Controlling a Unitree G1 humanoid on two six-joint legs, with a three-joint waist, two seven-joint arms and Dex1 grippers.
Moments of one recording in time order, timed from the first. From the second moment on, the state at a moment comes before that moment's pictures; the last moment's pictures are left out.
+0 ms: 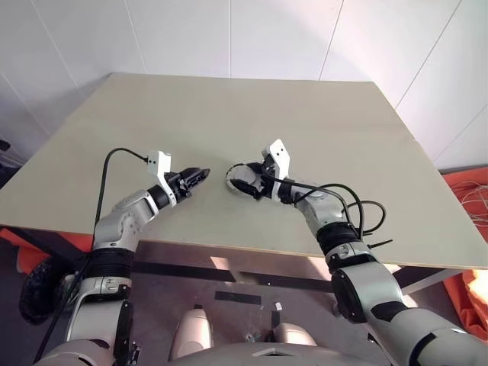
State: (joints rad) left arm -0.45 0.31 0.15 0.30 -0.52 0.51 -0.72; right arm -0.73 -0.13 0.05 0.81 0.13 0.02 0.83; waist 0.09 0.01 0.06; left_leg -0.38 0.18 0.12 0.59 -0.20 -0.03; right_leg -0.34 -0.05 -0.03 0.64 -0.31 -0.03
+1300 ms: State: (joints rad) left arm -0.45 0.31 0.16 0.30 -0.52 0.51 -0.72; right arm -0.73 -0.11 0.04 0.85 0.10 -0.06 0.76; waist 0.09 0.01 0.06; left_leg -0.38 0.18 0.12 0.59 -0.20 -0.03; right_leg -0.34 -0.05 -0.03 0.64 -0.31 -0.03
